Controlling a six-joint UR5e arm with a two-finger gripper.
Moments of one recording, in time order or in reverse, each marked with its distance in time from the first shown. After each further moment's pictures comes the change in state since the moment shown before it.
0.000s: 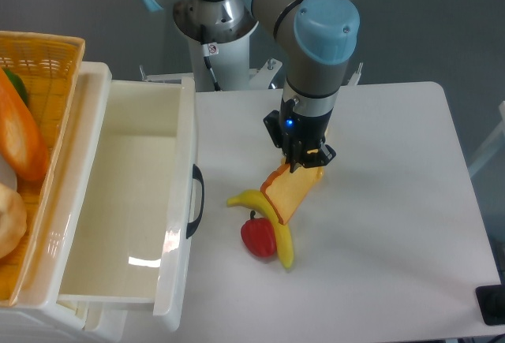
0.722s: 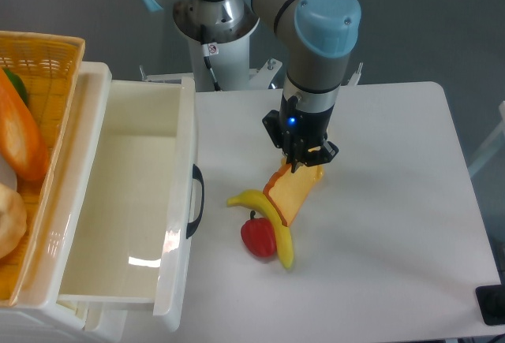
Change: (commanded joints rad) arm -0.002 -0.002 0.029 -0.002 -0.028 -0.149
